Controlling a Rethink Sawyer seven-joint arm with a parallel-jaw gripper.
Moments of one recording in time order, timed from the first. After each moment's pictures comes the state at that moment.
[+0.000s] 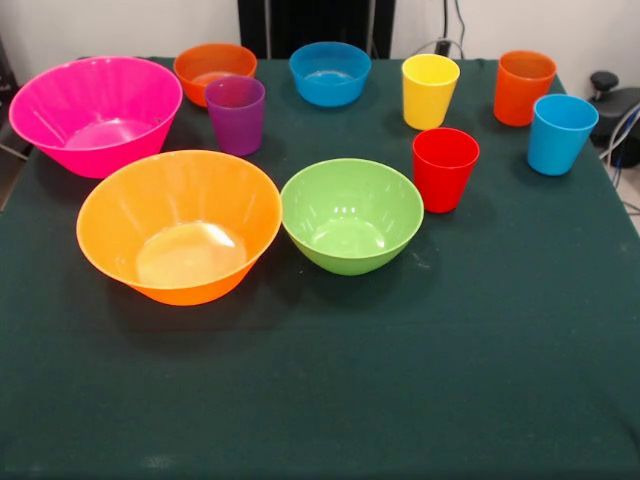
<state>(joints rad) -0.02 -1.39 -0.03 2.14 -0.01 0.75 1.58</state>
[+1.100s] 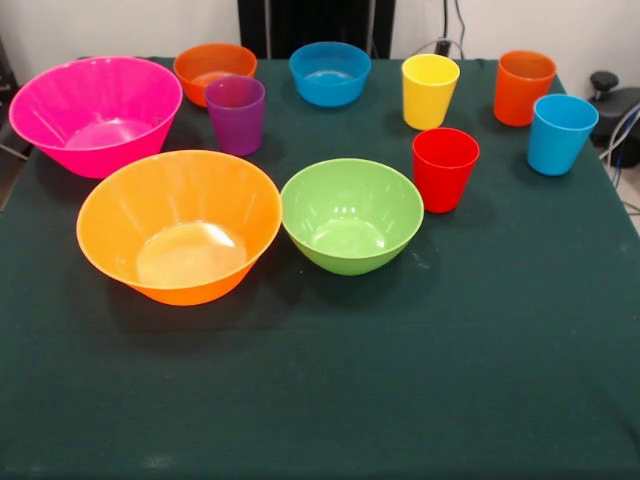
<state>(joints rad) -0.03 -1.44 -0.04 2.13 0.00 0.83 1.58</state>
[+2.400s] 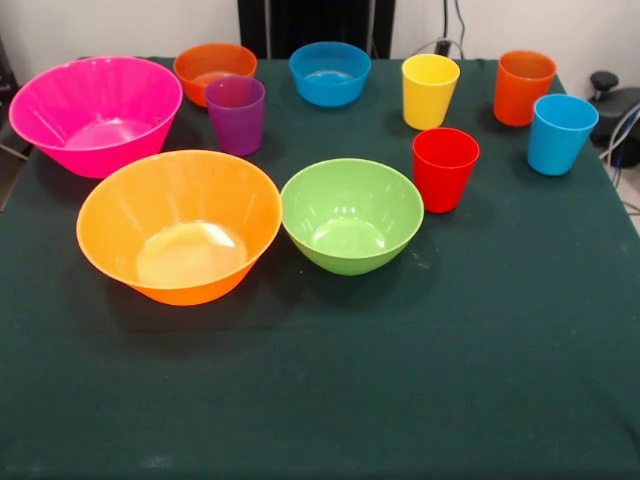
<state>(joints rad) -0.24 -1.34 0.03 2.44 0.03 0.33 1.58</state>
